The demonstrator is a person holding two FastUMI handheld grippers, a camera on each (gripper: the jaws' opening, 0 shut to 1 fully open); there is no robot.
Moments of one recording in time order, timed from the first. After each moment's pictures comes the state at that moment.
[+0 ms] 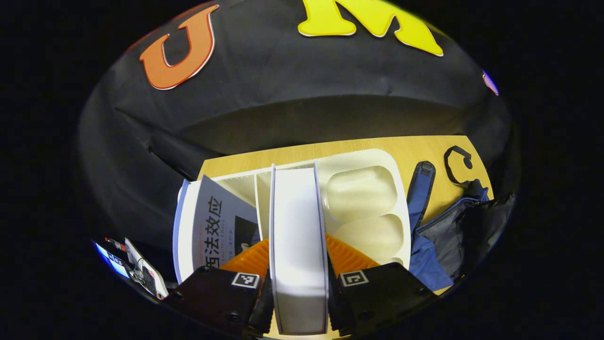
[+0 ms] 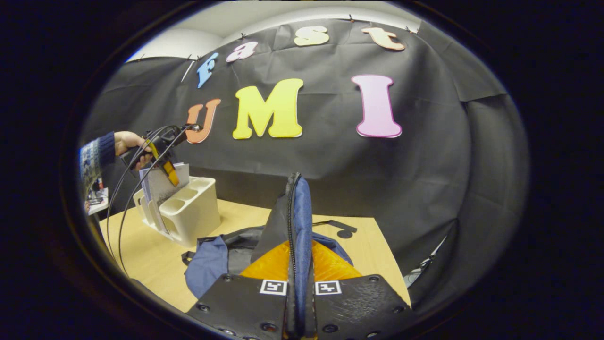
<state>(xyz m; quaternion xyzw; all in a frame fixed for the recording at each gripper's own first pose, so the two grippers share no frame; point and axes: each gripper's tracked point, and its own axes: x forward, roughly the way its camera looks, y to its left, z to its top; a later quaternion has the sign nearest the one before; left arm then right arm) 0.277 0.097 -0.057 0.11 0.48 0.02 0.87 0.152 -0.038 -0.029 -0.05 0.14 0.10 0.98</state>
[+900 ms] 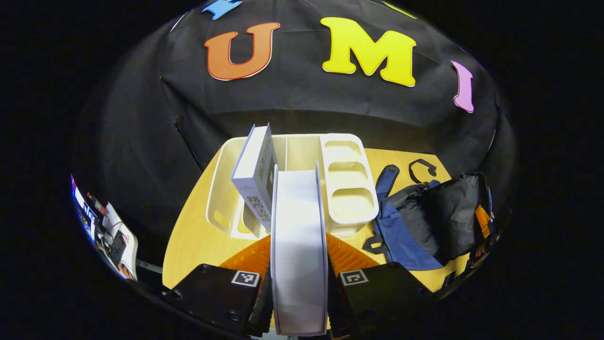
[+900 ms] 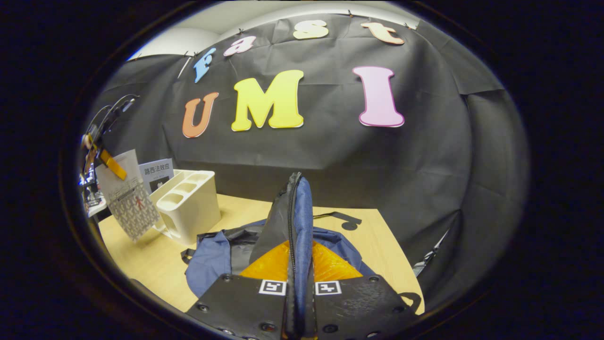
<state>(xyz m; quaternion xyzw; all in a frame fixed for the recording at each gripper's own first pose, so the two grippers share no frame) 0.082 0.113 -0.018 0.00 0.39 -0.01 0.92 0.156 -0.022 -0.054 -0.04 0.16 0.09 0.98</state>
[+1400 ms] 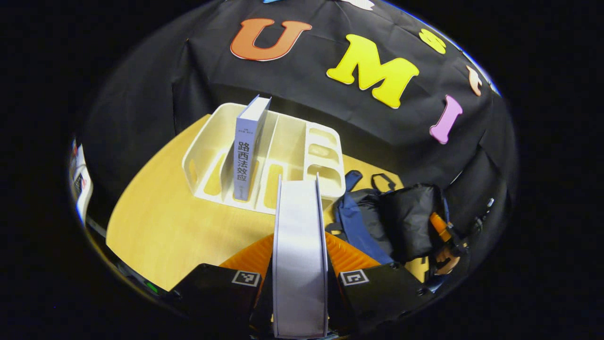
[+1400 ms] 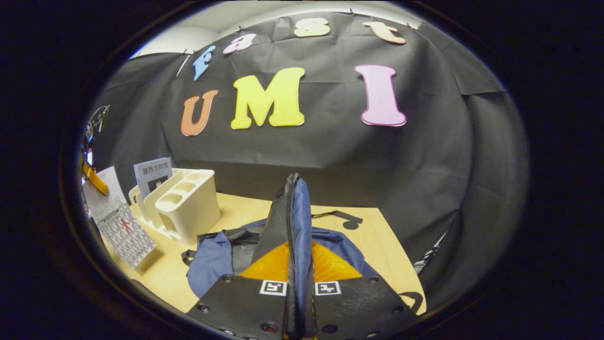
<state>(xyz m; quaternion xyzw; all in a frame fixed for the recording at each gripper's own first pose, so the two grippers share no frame) 0.013 0.083 -0.027 -0.19 0.36 -0.10 0.91 0.162 -0.018 -0.052 -0.06 0.17 0.08 0.98</state>
